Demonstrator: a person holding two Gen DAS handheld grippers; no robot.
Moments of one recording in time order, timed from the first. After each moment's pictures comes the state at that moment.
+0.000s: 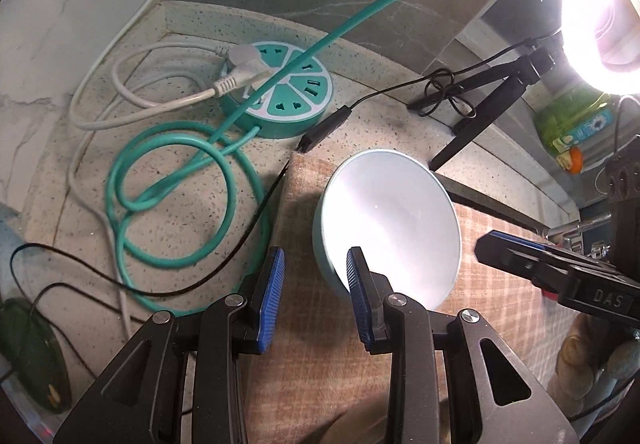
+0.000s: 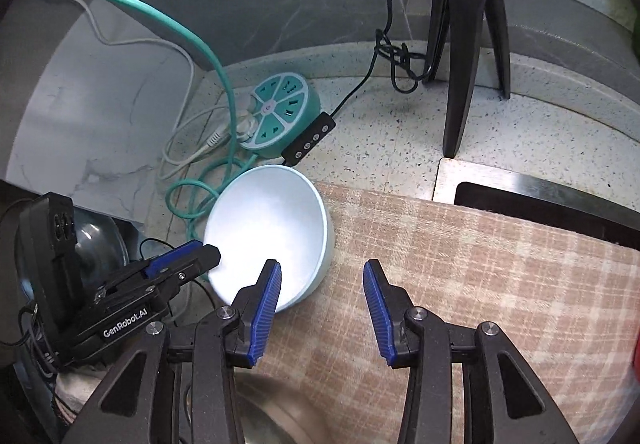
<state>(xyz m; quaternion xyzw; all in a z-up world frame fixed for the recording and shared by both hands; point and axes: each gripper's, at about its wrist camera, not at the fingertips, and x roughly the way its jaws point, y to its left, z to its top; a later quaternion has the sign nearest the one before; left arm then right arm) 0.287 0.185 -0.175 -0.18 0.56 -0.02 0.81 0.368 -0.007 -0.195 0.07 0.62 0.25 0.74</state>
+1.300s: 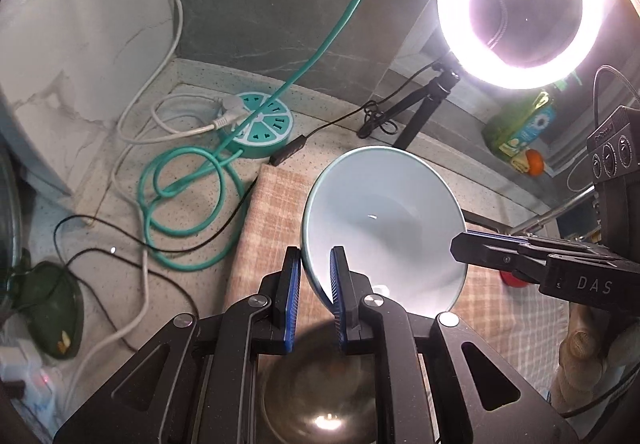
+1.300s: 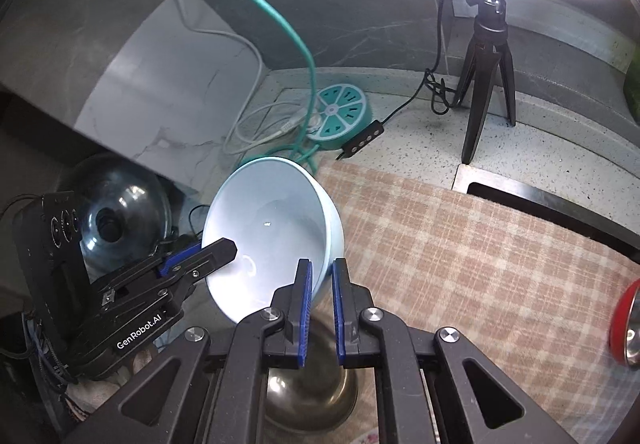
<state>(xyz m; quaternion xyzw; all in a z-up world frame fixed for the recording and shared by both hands) 0.201 0.148 -0.088 -0.17 0.48 -0.01 0.86 0.302 -0.012 -0.103 0.04 0.58 0.31 0.75</state>
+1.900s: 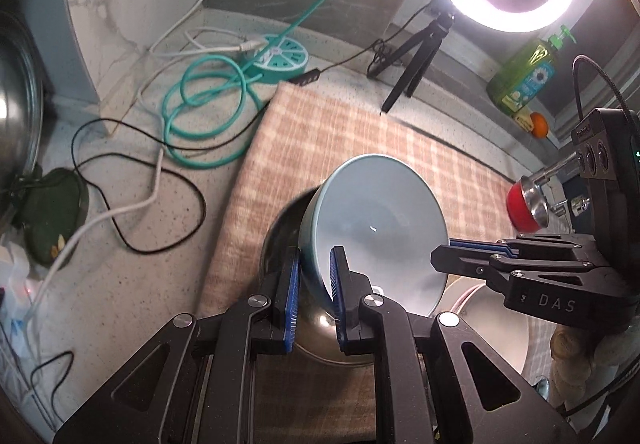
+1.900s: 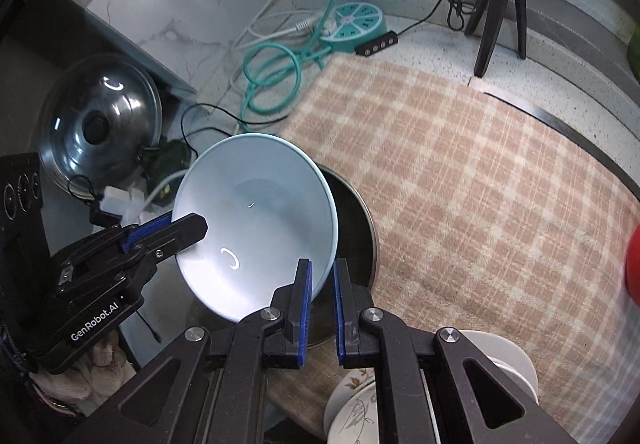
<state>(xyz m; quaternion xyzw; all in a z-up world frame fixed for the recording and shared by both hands) 0.116 0.124 -0.126 -0.17 0.51 0.01 0.84 0.217 -0.015 -0.153 -0.04 0.62 0.31 0.72</state>
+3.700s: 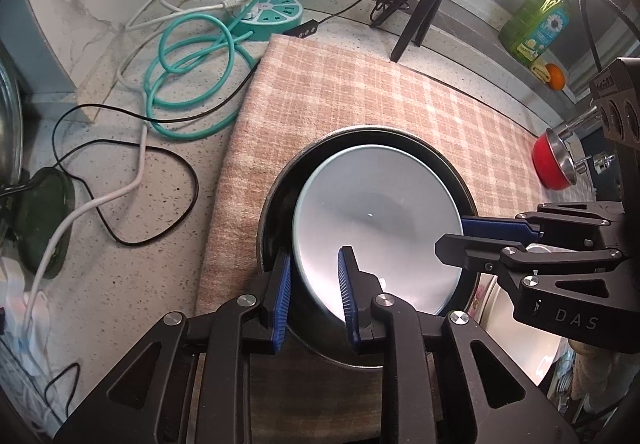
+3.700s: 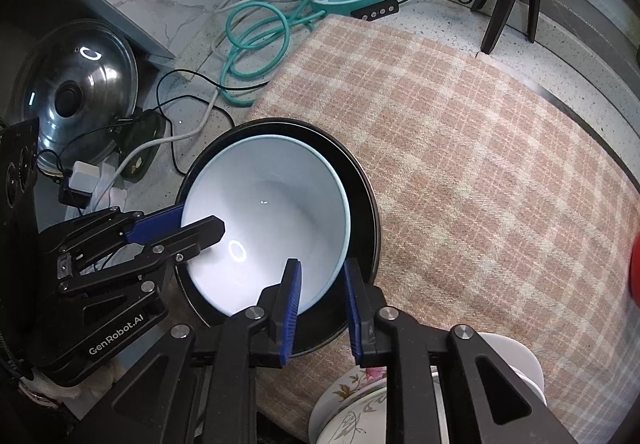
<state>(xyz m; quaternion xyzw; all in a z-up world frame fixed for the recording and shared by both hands) 0.129 0.114 -0.161 -0.12 0.57 0.00 0.81 0.212 0.002 -0.184 -0.08 0.64 0.30 0.71</state>
